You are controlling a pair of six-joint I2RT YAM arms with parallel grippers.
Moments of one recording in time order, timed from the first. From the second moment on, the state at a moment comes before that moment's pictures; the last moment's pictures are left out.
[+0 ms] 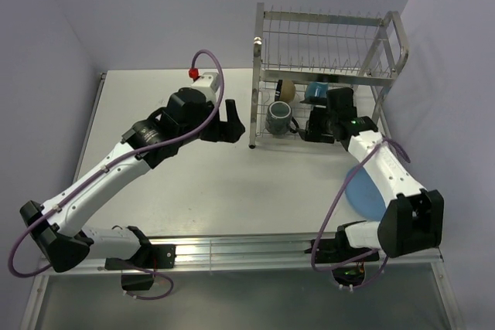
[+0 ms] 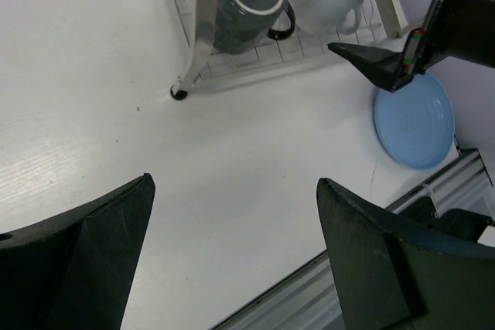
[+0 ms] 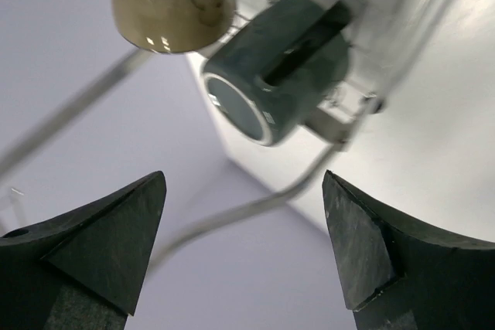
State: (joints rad) left arm -0.79 1.27 1.38 -0.61 -0.11 -0.52; right arm 0.18 1.32 1.04 -0.52 -0.05 1.89
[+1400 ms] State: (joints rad) left arm -0.76 1.21 1.13 -0.57 0.15 -0.47; right arm -0.28 1.30 0.67 -0.93 0.29 1.15
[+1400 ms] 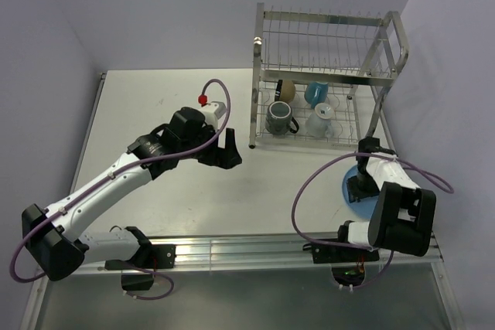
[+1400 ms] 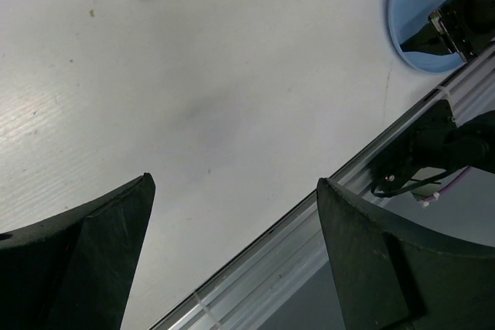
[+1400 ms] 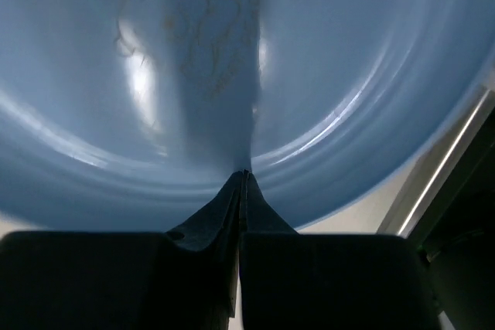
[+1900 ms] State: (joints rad) left arm -0.69 1.34 1.08 -0.61 0.19 -0.47; right arm 0.38 1.35 0.72 -0.87 0.00 1.33
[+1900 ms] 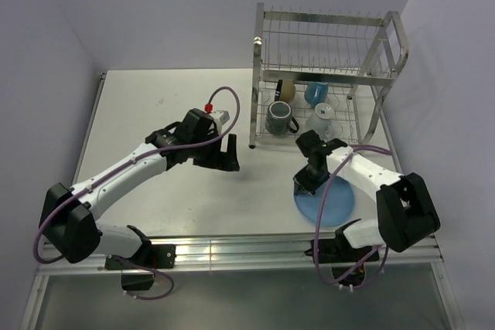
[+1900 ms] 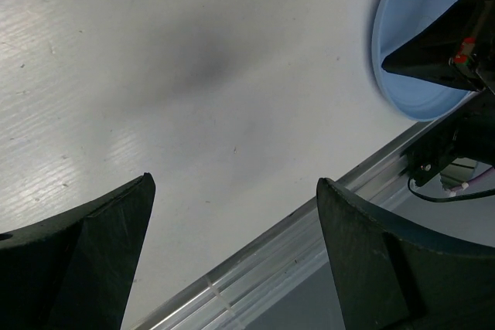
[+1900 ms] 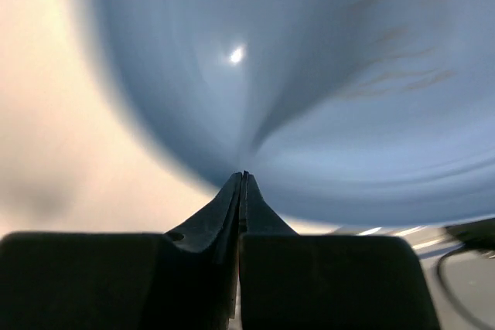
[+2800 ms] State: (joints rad) left arm -0.77 1.58 1.04 -0.36 0.46 -0.59; right arm 0.21 1.08 0.69 -0.91 0.08 1.07
